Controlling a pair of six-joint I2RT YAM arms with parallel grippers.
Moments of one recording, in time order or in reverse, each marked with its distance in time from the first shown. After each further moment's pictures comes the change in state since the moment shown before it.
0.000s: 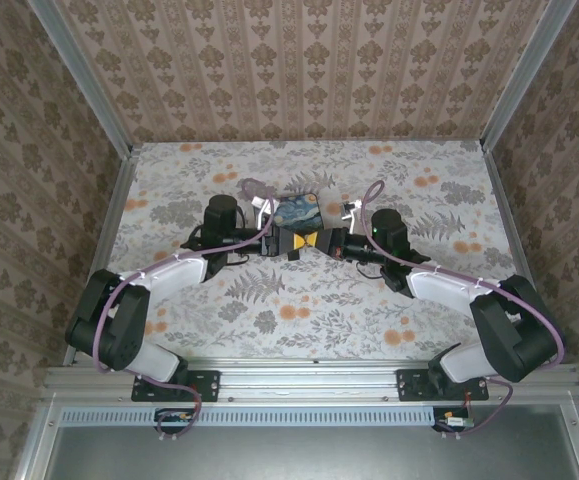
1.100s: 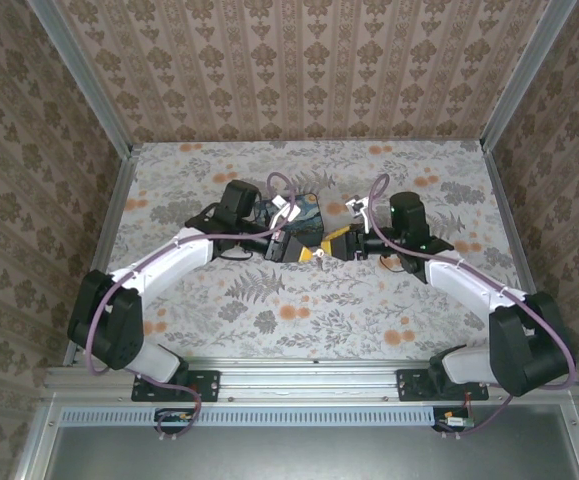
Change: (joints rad) left arm -0.080 0.016 0.312 -0.727 0.114 0.478; right arm -0.157 -0.082 0.126 -0.437 -0.326 -0.695
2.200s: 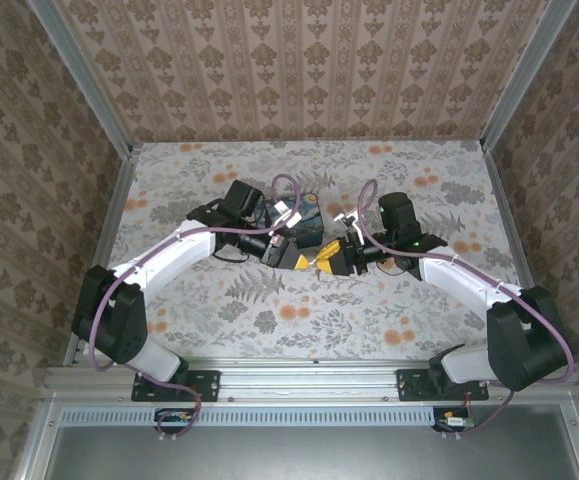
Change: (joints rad) left arm -0.001 0.032 0.076 -0.263 0.034 0.171; right arm 0.054 0.025 0.040 -0.141 -0.249 -0.224
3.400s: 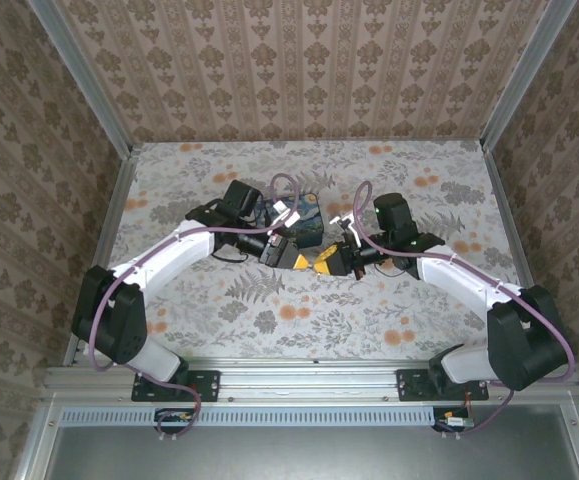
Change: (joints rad) left arm 0.016 -0.003 -0.010 0.014 0.030 -0.005; right arm 0.034 0.003 0.022 -0.063 0.030 -0.026
